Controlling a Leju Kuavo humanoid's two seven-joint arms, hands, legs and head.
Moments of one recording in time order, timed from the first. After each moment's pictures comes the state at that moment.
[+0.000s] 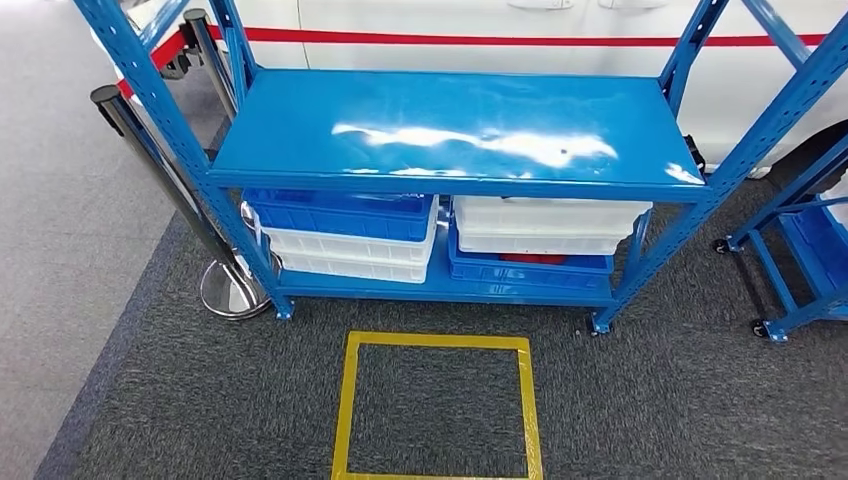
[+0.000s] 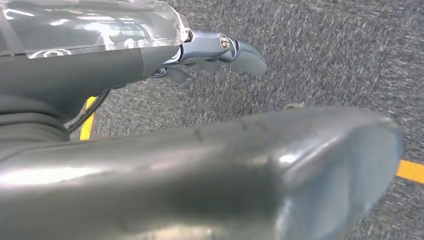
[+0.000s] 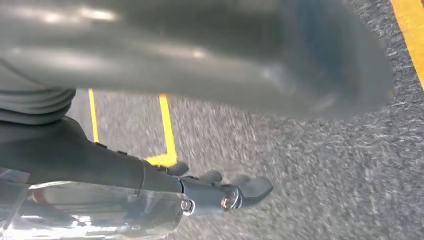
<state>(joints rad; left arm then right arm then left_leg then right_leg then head) -0.08 -0.10 1.38 -0.26 -1.07 0.01 -0.43 -0.07 0.20 -1.39 -0.29 1.15 -0.12 -0.08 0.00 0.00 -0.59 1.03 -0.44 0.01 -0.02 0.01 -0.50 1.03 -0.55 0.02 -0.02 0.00</state>
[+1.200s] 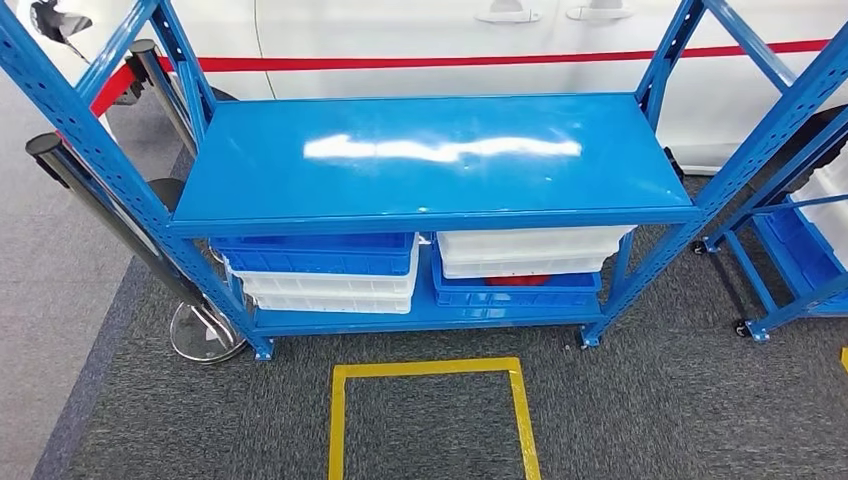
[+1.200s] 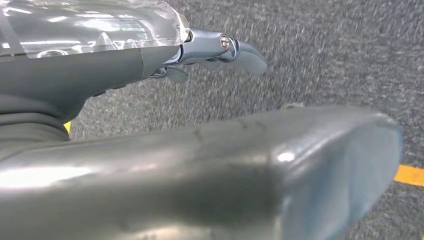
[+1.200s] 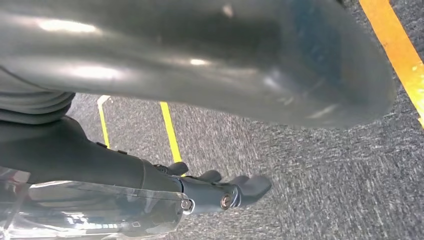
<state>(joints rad) -0.09 -0.11 1.38 -0.26 -1.06 0.00 -0.42 -0.08 0.20 -1.41 -0.29 1.19 -0.16 -0.04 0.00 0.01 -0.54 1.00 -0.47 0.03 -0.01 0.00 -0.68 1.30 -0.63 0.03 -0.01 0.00</state>
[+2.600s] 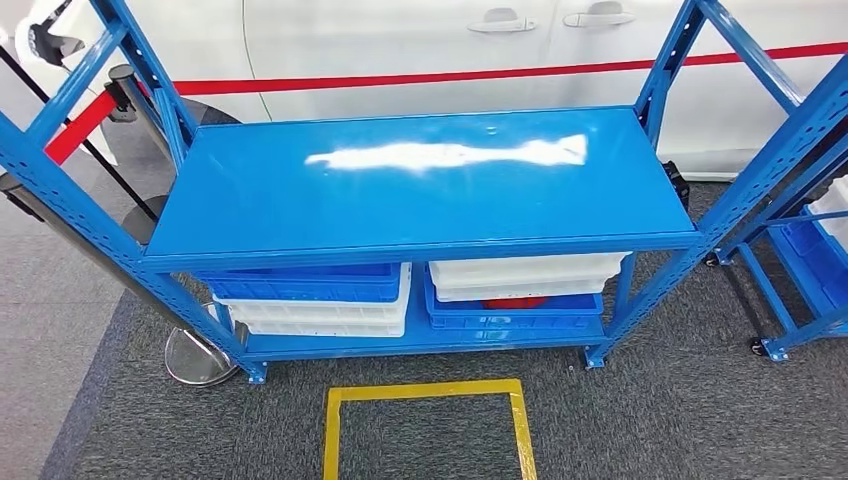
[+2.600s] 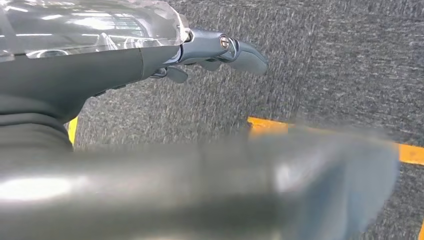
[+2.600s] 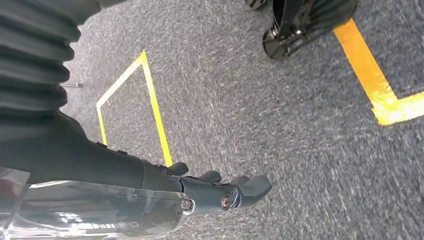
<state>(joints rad) -0.09 -0.12 1.38 -0.26 -1.09 0.06 -0.35 -0.08 0.20 -1.41 -0.28 1.18 -0.17 -0.01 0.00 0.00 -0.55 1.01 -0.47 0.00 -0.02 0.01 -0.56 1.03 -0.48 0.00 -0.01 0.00</state>
